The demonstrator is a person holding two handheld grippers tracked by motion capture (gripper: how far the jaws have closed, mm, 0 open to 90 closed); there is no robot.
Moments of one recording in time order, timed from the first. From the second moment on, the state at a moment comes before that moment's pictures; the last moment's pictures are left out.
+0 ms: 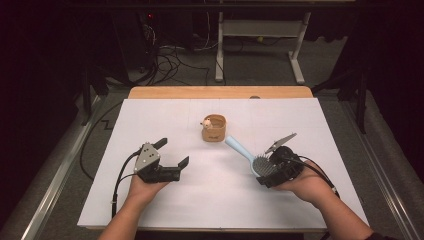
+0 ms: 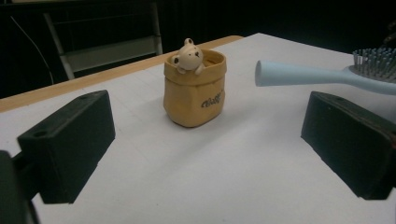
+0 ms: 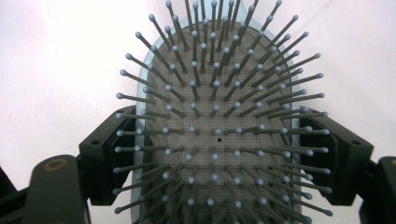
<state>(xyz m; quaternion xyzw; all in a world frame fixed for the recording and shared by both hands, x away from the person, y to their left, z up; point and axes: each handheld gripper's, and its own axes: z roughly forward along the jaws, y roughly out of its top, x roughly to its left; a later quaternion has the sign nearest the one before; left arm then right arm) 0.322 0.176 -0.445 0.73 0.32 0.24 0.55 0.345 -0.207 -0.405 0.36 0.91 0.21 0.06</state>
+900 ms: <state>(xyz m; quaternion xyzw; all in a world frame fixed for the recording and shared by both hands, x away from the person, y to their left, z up) 0.305 0.160 -0.468 0.79 0.27 0.29 0.47 0.344 -0.166 -0.404 0.32 0.92 0.21 0.06</state>
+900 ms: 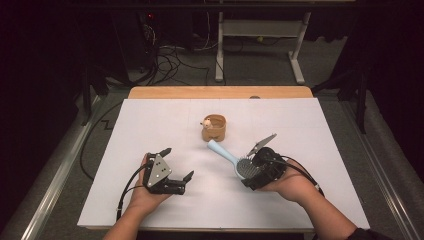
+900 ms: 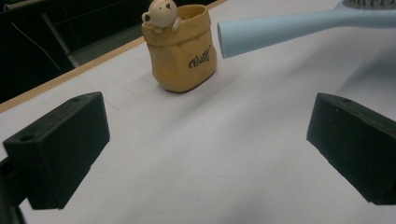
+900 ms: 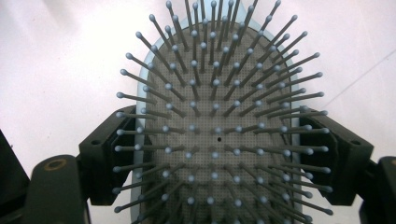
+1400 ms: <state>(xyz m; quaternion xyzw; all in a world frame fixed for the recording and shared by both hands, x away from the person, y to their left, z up) 0.297 0.144 -0.476 0.81 0.23 0.35 0.41 0.346 -0.140 -0.407 0.29 0.93 0.21 0.06</state>
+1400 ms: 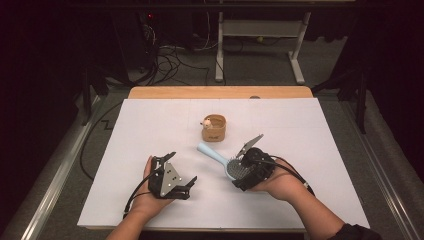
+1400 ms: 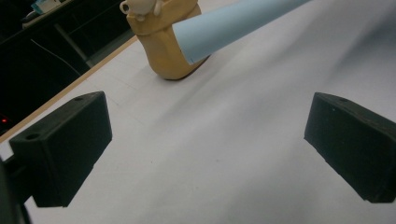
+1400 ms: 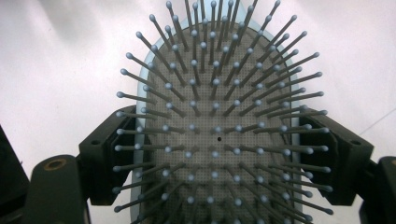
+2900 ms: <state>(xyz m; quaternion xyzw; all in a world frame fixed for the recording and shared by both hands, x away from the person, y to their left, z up) 0.288 0.121 -0.488 0.83 0.16 0.44 0.30 0.348 -0.086 -0.415 0.24 0.95 0.21 0.04</state>
